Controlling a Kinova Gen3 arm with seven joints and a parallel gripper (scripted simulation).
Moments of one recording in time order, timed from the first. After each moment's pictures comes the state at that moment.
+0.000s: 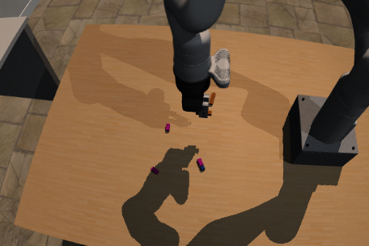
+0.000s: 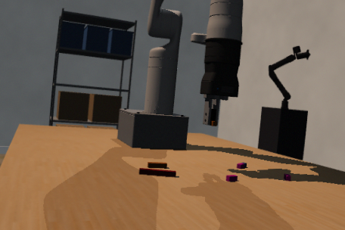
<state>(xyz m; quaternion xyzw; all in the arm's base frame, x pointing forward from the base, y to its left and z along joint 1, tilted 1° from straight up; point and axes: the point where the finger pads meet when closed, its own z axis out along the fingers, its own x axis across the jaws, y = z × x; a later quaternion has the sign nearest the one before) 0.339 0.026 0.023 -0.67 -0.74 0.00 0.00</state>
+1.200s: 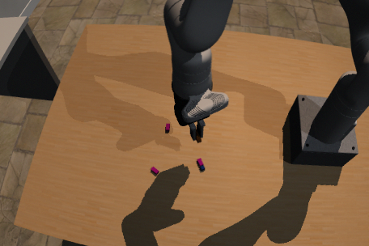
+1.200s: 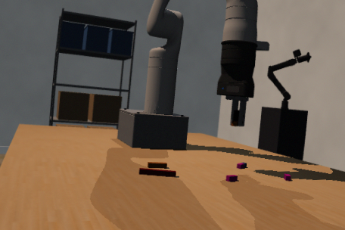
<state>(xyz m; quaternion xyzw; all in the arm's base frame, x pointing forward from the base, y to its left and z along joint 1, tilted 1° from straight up) 0.343 0.091 0.025 -0.95 -0.30 -0.01 0.00</state>
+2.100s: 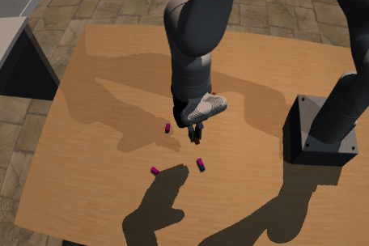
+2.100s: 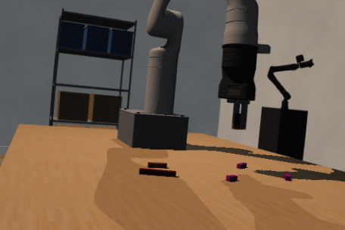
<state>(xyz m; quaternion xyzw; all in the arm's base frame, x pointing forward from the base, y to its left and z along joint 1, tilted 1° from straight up) 0.347 0.094 0.018 -0.95 -0.30 -0.01 0.00</state>
